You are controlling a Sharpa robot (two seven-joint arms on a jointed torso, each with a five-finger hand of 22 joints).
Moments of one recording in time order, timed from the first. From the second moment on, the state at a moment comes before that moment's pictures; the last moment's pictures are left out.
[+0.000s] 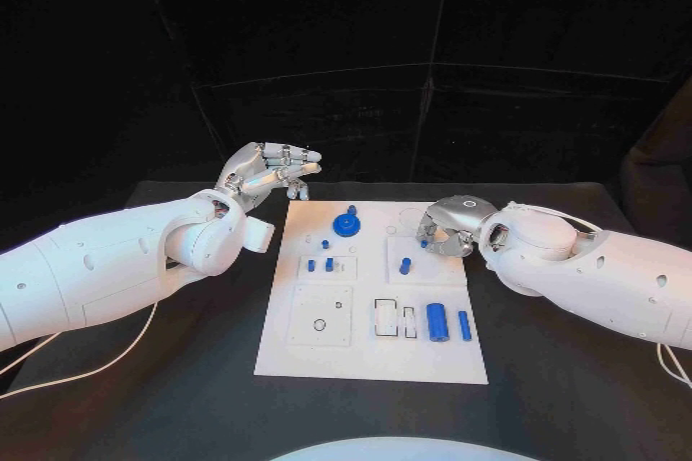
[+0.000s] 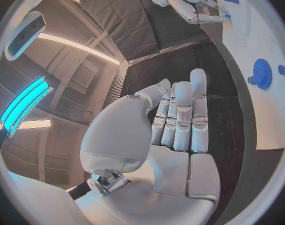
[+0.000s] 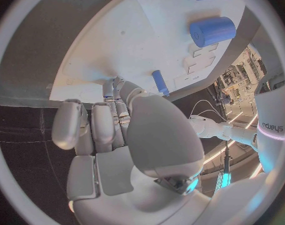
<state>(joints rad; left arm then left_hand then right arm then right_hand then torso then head) 1.22 -0.83 -0.07 1.39 -0.12 -0.23 0.52 1.31 -0.03 0.45 -0.11 0.05 1.01 0.17 0.20 0.08 1.03 0.10 0.40 0.11 1.20 0.01 1.05 0.59 0.18 1.13 0.12 0.67 0.76 1.17 -0.73 -0.03 1.37 -1.74 -0.17 -0.11 1.48 -0.06 0.33 0.02 0.11 1.07 0.15 0.08 0.07 1.12 0.09 0.18 0.12 1.47 0.01 1.27 1.14 0.08 1.40 0.11 1.35 1.15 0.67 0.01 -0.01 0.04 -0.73</state>
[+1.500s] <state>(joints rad) 1.22 -0.84 -0.07 1.38 -0.09 -0.24 0.51 1.31 -0.03 0.44 -0.12 0.05 0.99 0.17 0.20 0.08 1.00 0.10 0.42 0.12 1.19 0.02 1.04 0.57 0.18 1.13 0.12 0.66 0.75 1.16 -0.74 -0.03 1.40 -1.75 -0.24 -0.15 1.40 -0.06 0.52 -0.03 0.06 1.13 0.14 0.08 0.08 1.20 0.07 0.14 0.07 1.46 -0.01 1.29 1.13 0.08 1.41 0.09 1.36 1.18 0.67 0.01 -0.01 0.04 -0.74</state>
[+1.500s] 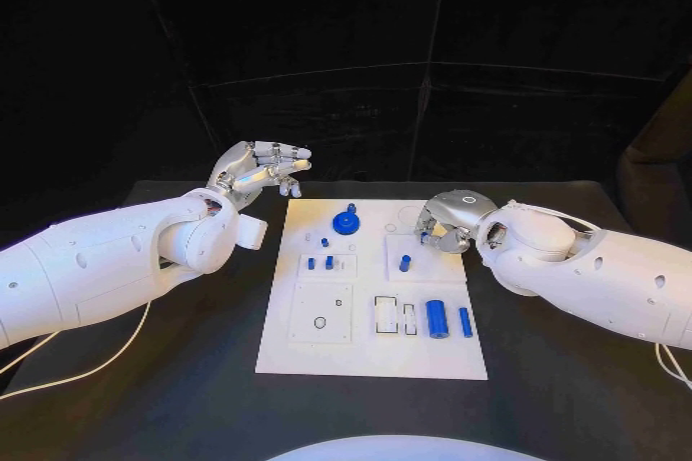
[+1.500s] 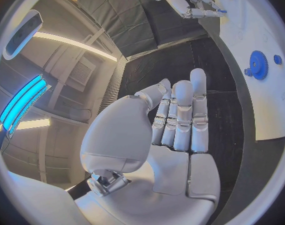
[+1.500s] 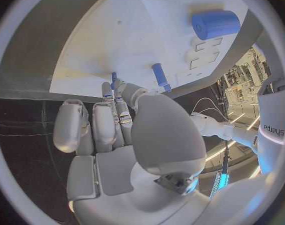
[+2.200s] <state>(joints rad) 1.22 -0.84 -0.07 1.38 -0.07 -0.24 0.51 1.31 -0.03 0.43 -0.11 0.05 0.99 0.17 0.20 0.08 1.00 0.10 0.42 0.12 1.19 0.02 1.04 0.57 0.18 1.13 0.12 0.66 0.75 1.17 -0.81 -0.03 1.64 -1.71 -0.36 -0.15 1.39 -0.07 0.54 -0.05 0.06 1.13 0.14 0.08 0.07 1.20 0.07 0.13 0.07 1.46 -0.01 1.30 1.13 0.08 1.41 0.09 1.36 1.18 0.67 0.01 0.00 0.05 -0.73</state>
